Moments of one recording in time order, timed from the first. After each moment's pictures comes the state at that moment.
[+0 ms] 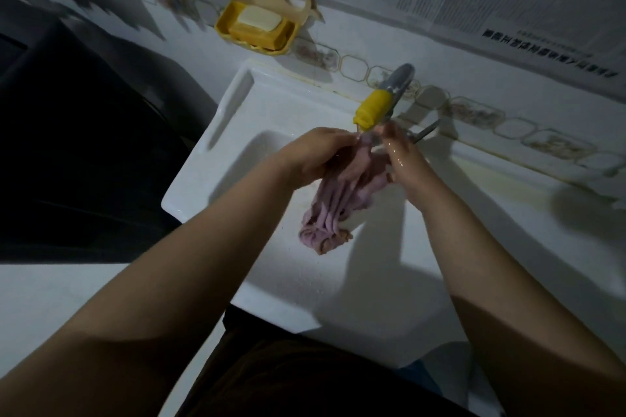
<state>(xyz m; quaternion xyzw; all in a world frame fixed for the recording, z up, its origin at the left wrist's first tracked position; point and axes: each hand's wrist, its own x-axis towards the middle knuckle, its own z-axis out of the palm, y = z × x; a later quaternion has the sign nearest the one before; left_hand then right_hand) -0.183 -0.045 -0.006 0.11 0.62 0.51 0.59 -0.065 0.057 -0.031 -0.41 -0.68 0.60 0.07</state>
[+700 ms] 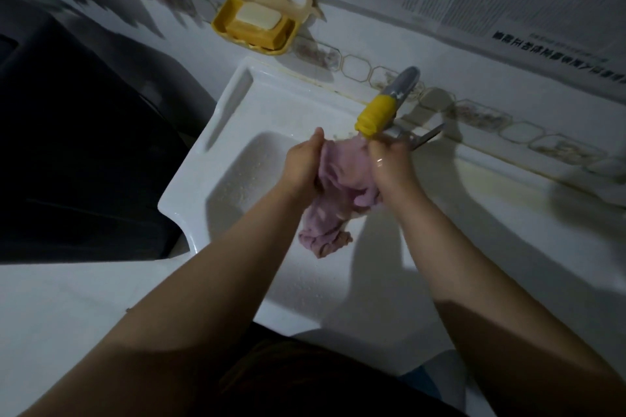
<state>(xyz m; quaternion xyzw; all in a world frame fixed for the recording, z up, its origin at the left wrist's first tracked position) -0.181 -0.046 -0.055 -0.07 0.64 0.62 0.46 -0.088 0.033 -0.013 -0.47 -0.64 0.60 0.12</state>
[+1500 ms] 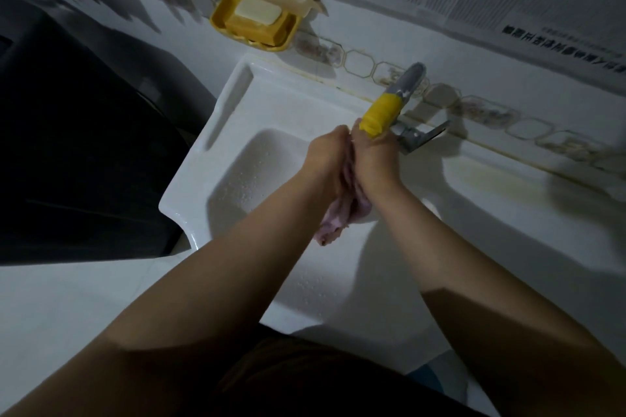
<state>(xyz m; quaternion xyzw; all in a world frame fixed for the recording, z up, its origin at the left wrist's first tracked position) -0.162 -0.023 -0.020 -0.13 0.65 0.57 0.48 -0.116 0.019 -0.025 -0.52 -0.72 0.45 0.13</state>
